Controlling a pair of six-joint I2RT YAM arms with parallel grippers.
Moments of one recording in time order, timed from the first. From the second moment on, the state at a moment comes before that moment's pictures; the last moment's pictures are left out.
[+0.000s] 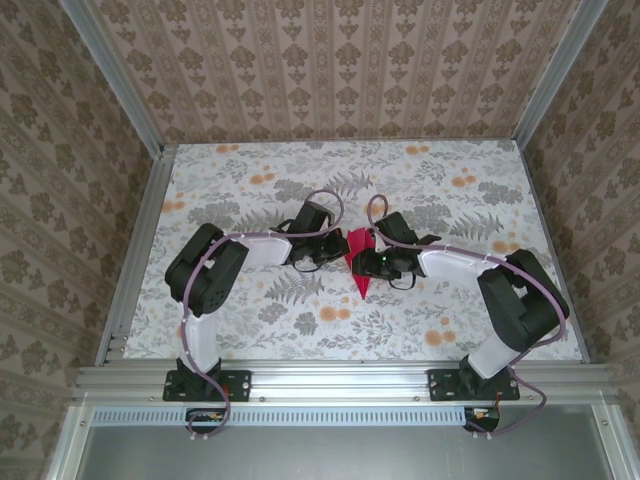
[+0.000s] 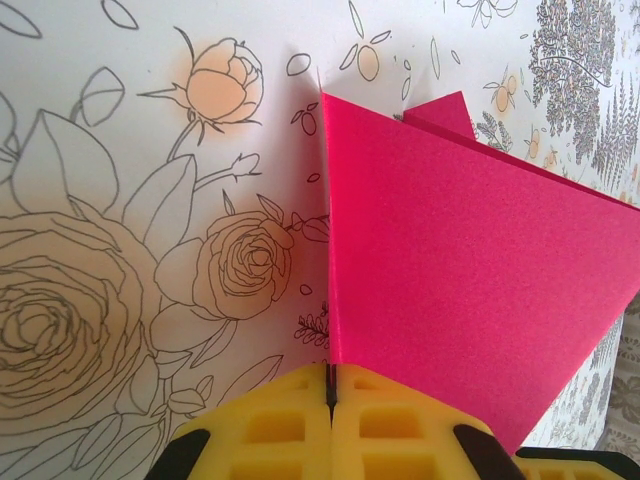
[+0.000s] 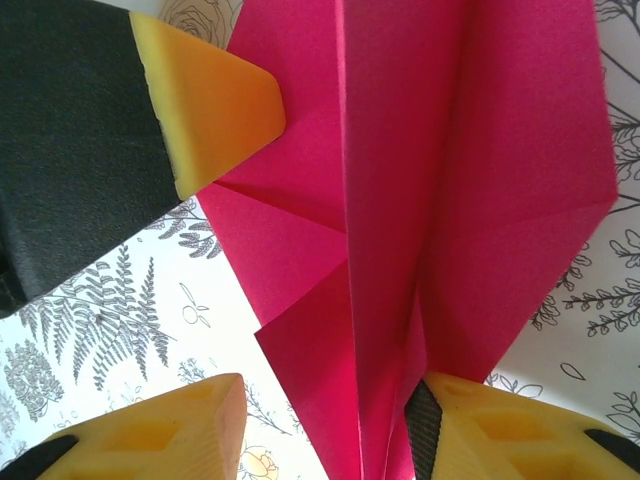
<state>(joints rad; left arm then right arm) -0.71 1.95 1.07 0.07 0.40 -0.93 0.51 1.61 0.84 -0.27 -0.28 0.60</state>
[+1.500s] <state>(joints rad) -0.62 1.60 0.93 -0.26 0.12 -0.90 0.64 1.80 1.08 -0.49 0.08 0.56</state>
